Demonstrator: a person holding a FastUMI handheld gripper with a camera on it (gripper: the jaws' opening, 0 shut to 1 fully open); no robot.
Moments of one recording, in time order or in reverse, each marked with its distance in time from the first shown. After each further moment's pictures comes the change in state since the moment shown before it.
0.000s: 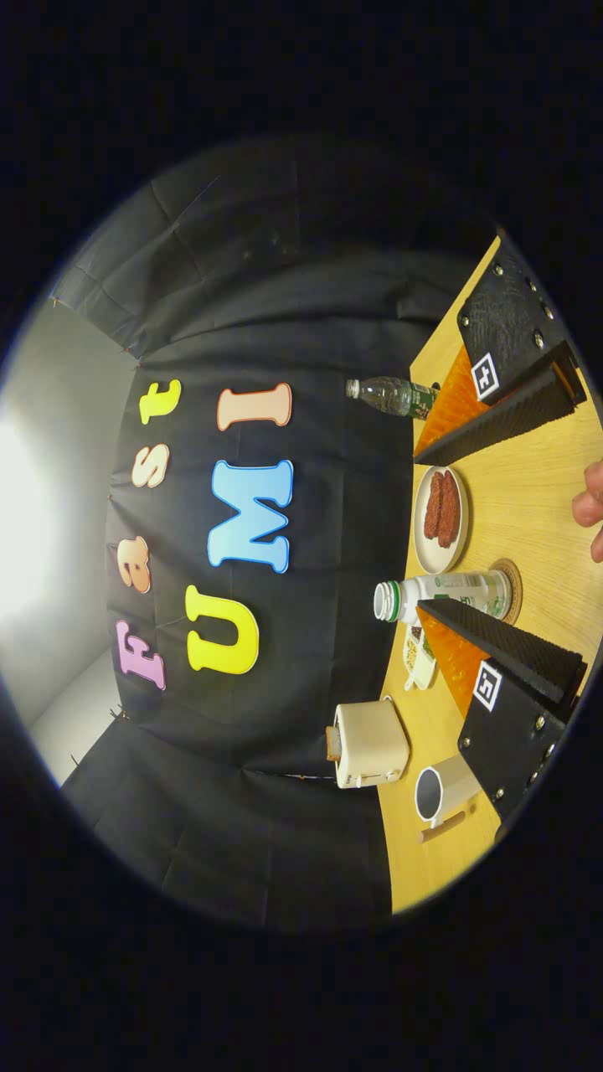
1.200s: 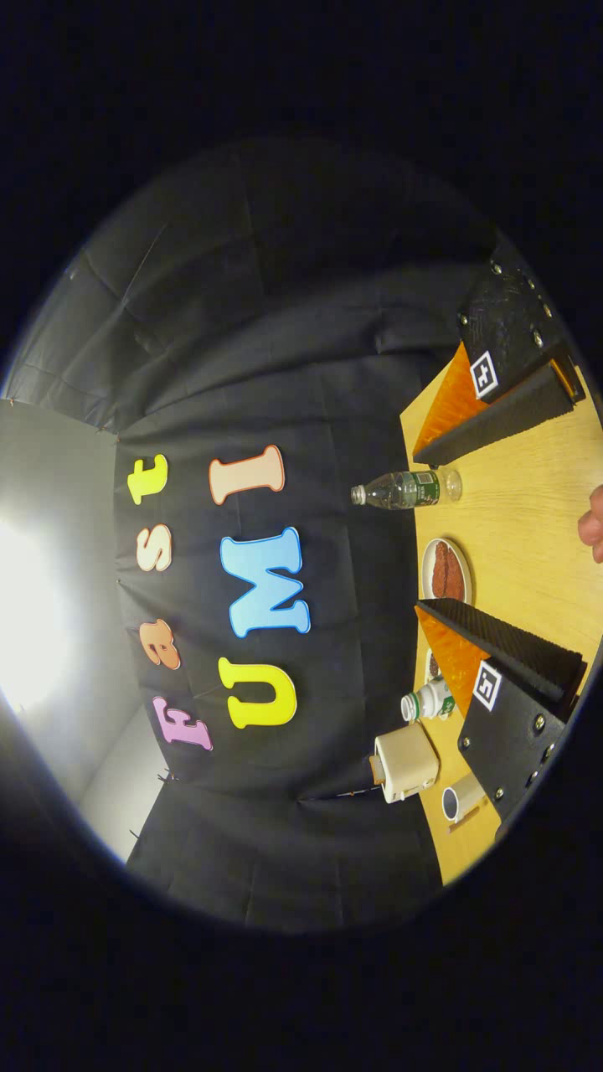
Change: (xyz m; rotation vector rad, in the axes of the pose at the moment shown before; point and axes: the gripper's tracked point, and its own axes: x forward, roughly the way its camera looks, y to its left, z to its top) arm -0.032 -0.162 0.000 0.178 -0.006 -0.034
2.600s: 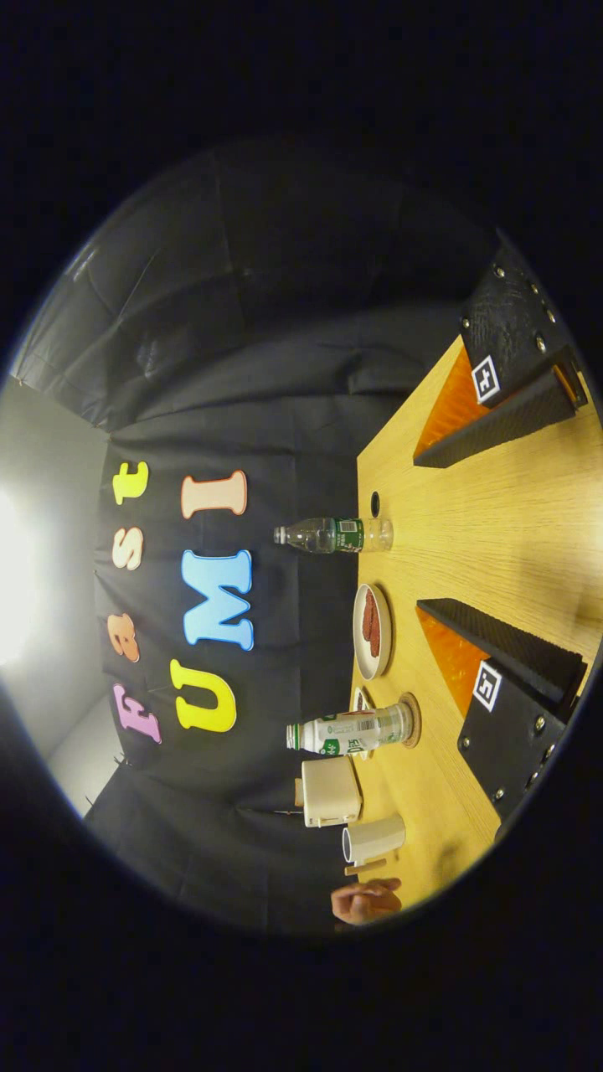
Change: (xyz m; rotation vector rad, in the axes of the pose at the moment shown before) arm -0.056 -0.045 -0.102 -0.107 0.062 -0.063
